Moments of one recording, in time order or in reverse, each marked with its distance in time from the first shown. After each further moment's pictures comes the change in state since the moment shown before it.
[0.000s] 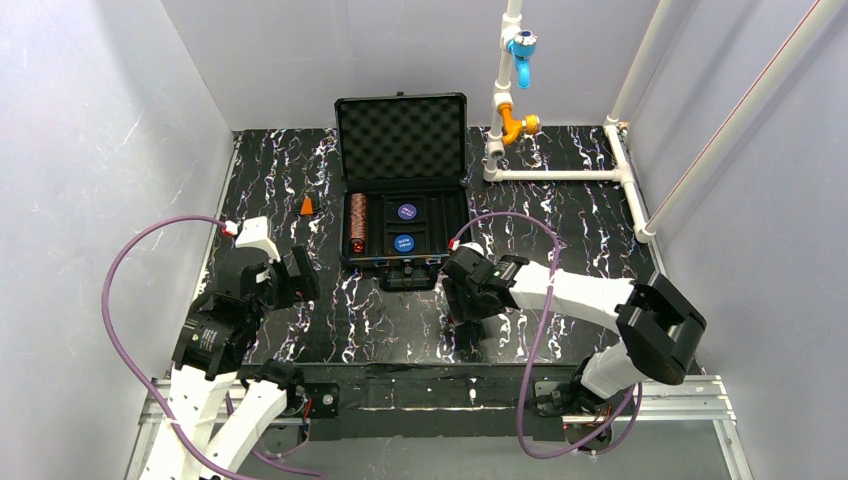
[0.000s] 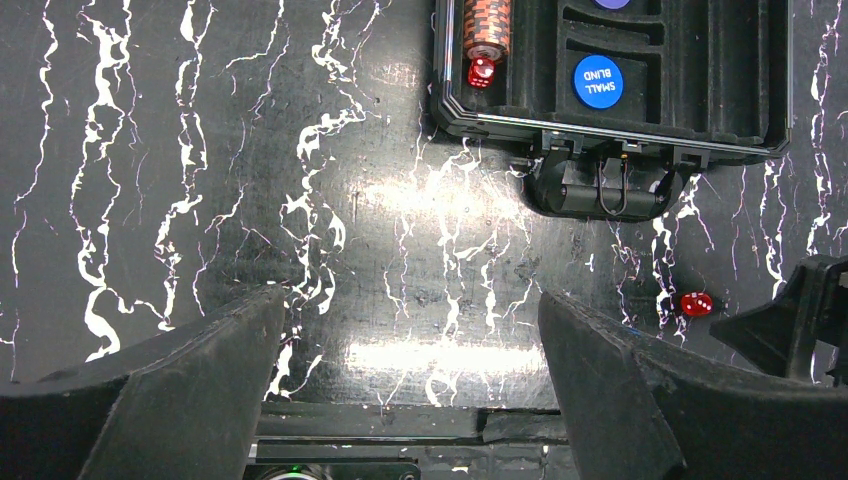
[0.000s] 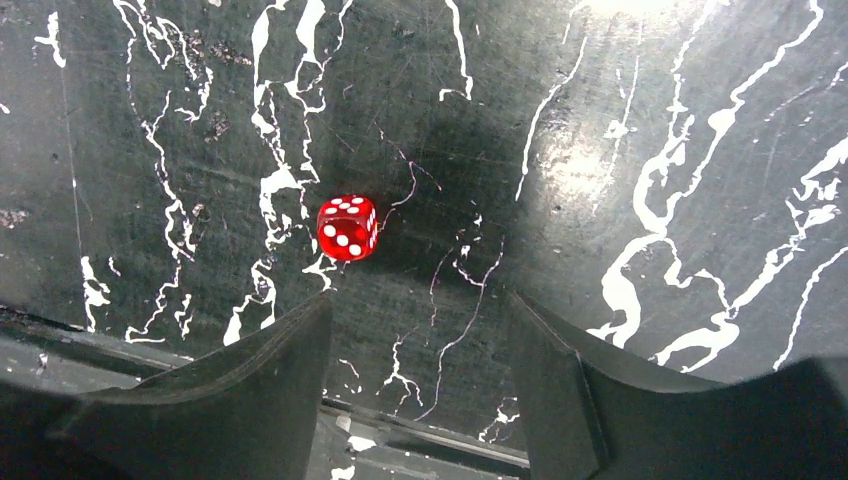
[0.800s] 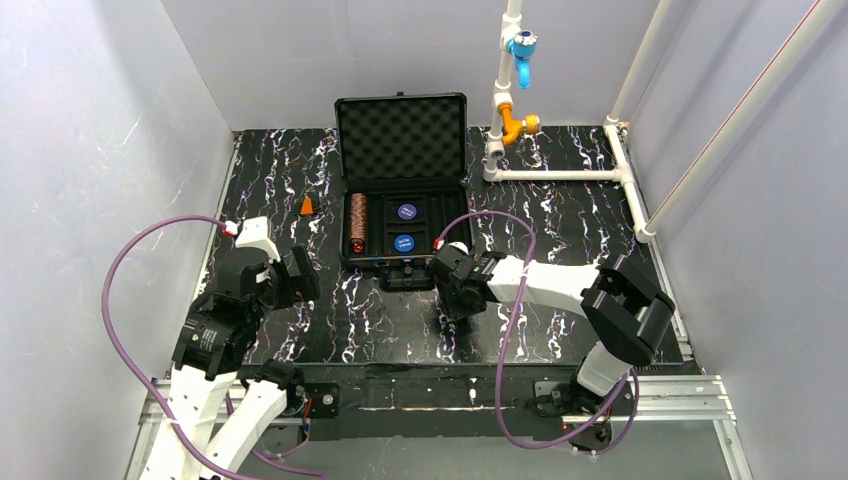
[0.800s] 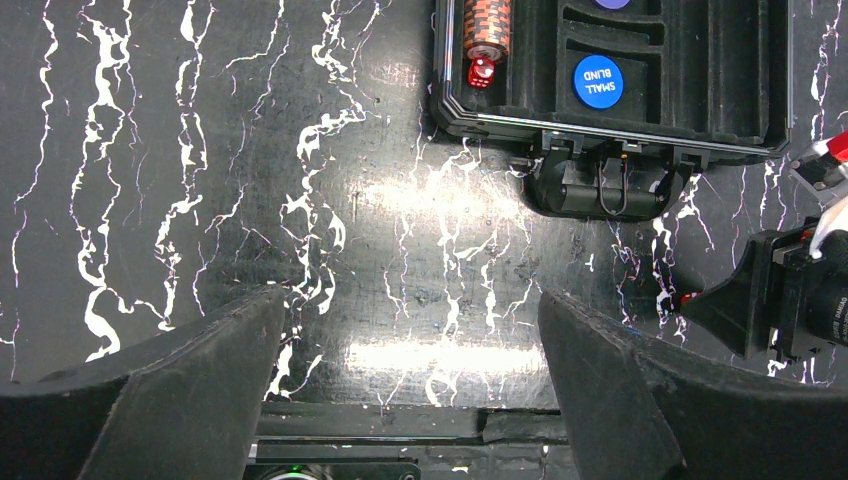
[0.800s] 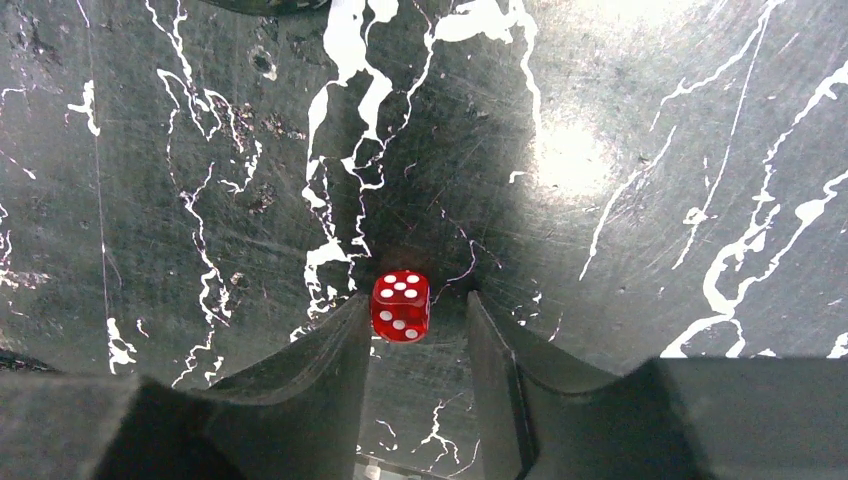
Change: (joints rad) left arm 0.000 0.000 0.000 0.000 0.000 0.000; right arm 0.013 0.165 0.077 0.061 -0.017 -0.008
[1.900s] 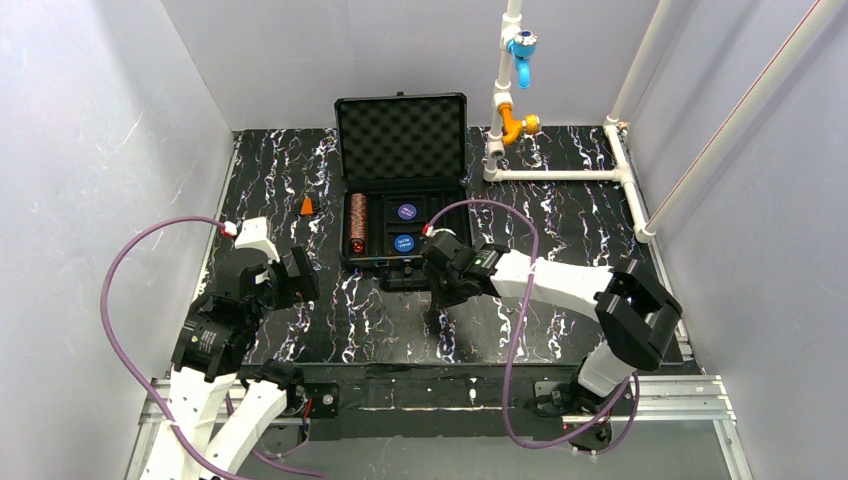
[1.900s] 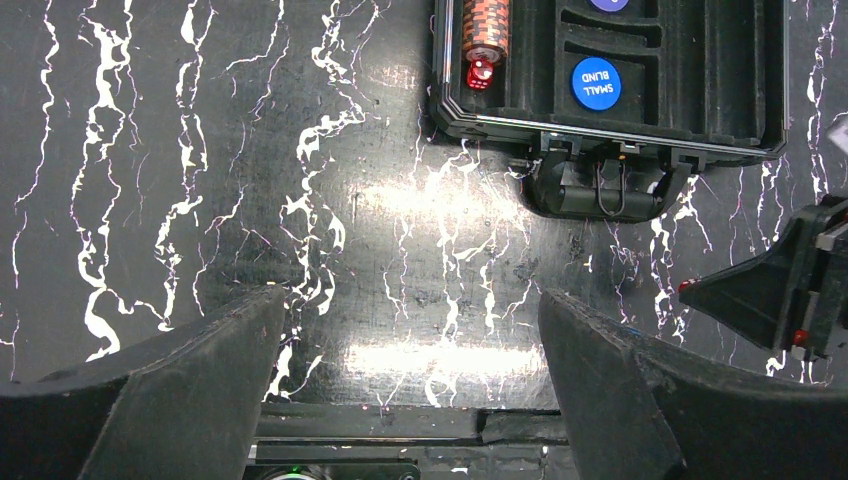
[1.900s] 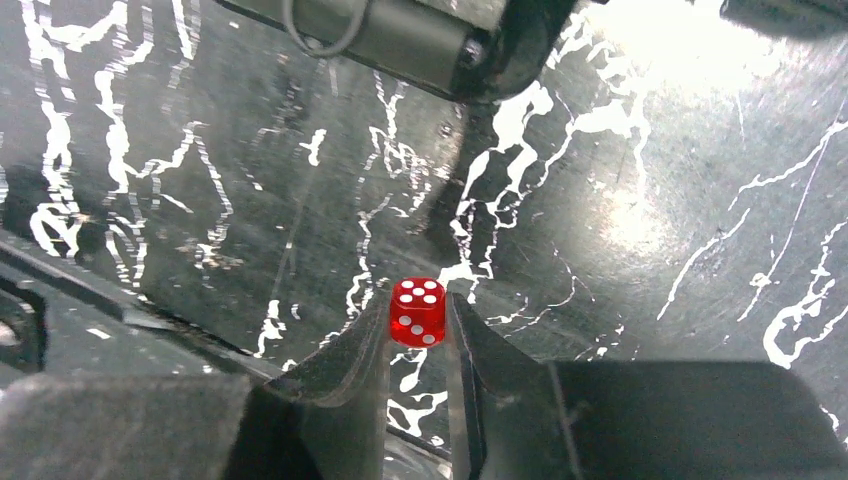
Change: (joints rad) left arm 0.000 -0.006 0.000 0.000 0.000 0.000; right arm 0.006 -0.024 0.078 0.049 -0.079 -0.018
